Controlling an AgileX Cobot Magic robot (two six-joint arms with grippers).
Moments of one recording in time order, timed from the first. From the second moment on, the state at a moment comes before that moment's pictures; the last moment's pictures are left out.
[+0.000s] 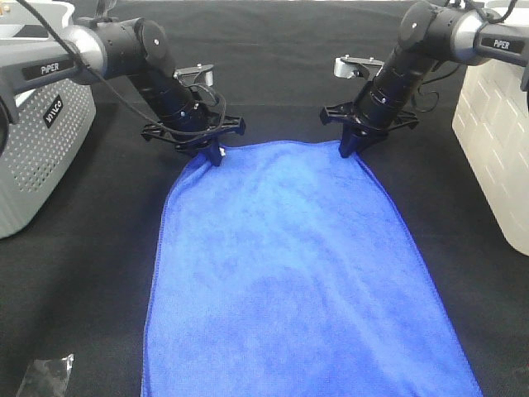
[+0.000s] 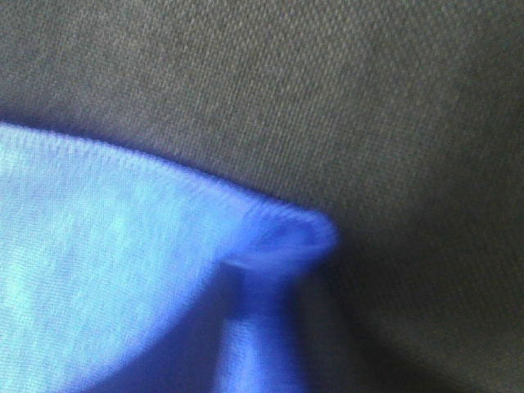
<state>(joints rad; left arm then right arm) -0.33 2.62 -2.23 -0.29 0.92 0.00 0.15 2.58 -2.16 0.26 0.98 -0.19</state>
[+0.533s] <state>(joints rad) -0.34 2.63 -2.28 -0.19 0.93 0.05 0.16 2.57 -2.15 0.21 0.92 -0.21</state>
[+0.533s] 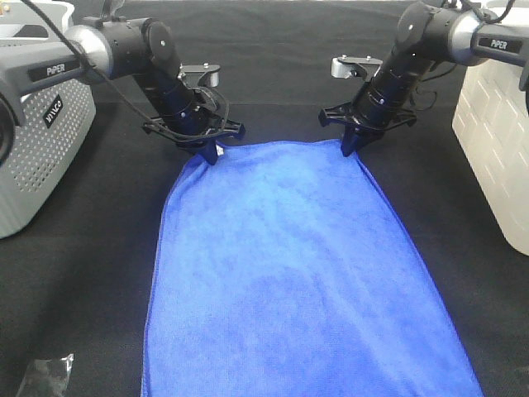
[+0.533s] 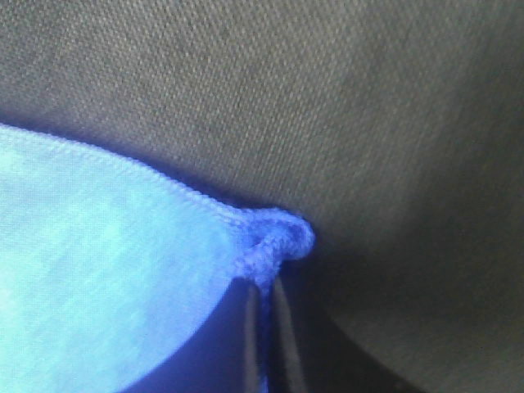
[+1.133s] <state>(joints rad) -0.34 2.64 -2.49 -0.10 0.73 0.13 0.17 2.43 -2.14 0.09 0.57 -0.22</state>
